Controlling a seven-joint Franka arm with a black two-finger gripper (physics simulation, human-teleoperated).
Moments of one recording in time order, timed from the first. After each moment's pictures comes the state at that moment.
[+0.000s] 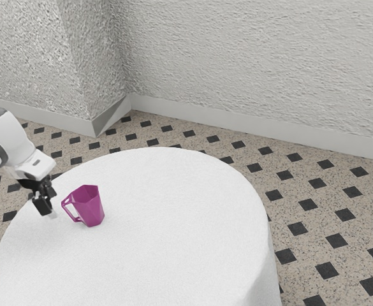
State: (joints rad) arm -1.15 -0.99 1.50 -2.39 1.09 2.10 0.47
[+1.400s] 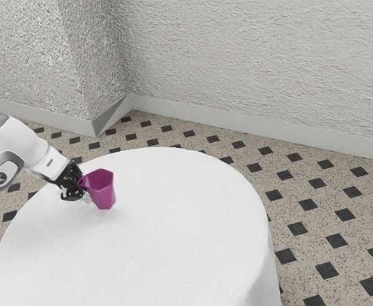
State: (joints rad) arm -1.30 -0.99 1.65 -2.36 1.09 2.49 0.64
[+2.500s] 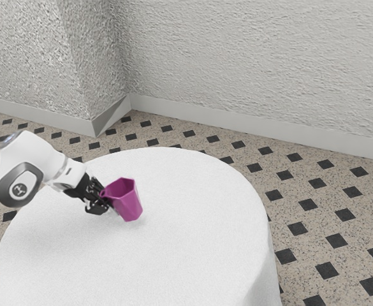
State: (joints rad) arm -1.43 -0.92 1.74 -2.43 0.79 2.67 0.63
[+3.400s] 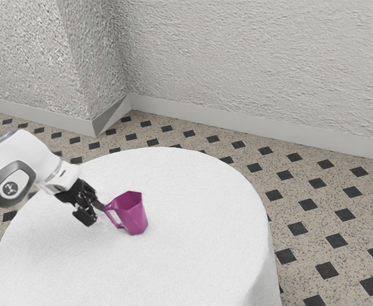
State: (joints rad) arm -1.31 -0.89 1.63 -2.51 0.74 2.55 0.59
